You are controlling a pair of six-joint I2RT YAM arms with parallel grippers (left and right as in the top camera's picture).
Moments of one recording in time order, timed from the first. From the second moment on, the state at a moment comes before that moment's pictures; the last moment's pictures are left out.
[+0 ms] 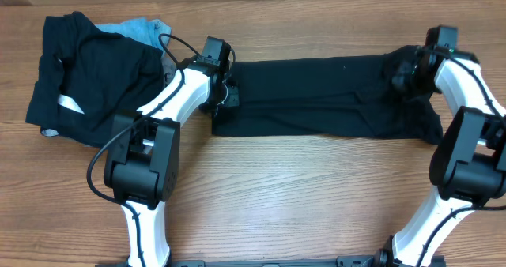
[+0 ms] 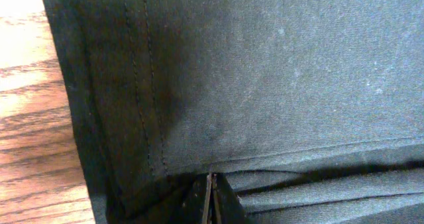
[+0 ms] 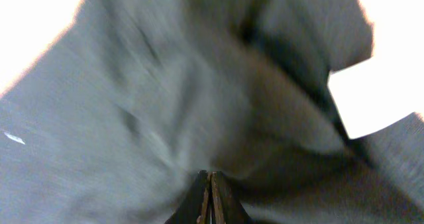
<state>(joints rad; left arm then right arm) -0.29 2.13 1.51 -0.70 0.14 -0.36 -0.25 2.09 1.57 -0.76 -0.12 0.36</state>
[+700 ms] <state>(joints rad) -0.29 2.13 1.51 -0.70 0.12 -0.36 -0.31 2.09 1.66 -1.11 -0.20 0.30</state>
